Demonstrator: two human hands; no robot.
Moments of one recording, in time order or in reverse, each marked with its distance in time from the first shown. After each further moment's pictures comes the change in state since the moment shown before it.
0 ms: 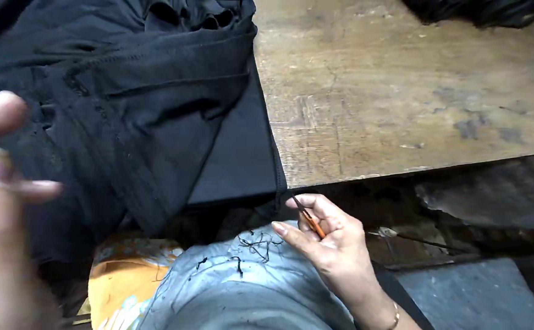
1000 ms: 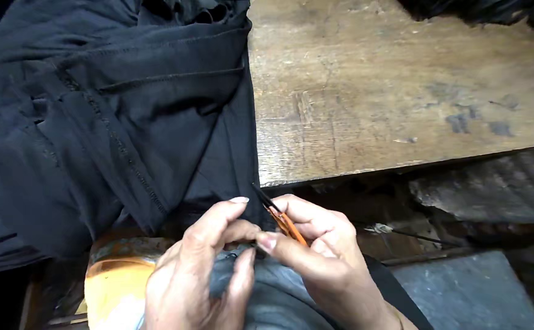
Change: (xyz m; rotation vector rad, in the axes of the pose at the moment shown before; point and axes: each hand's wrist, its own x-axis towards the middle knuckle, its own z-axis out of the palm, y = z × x) left_hand -0.067 -0.016 0.073 -0.206 -0.330 0.236; right_hand 0.001 -0.045 0.020 0.375 -0.209 -0.008
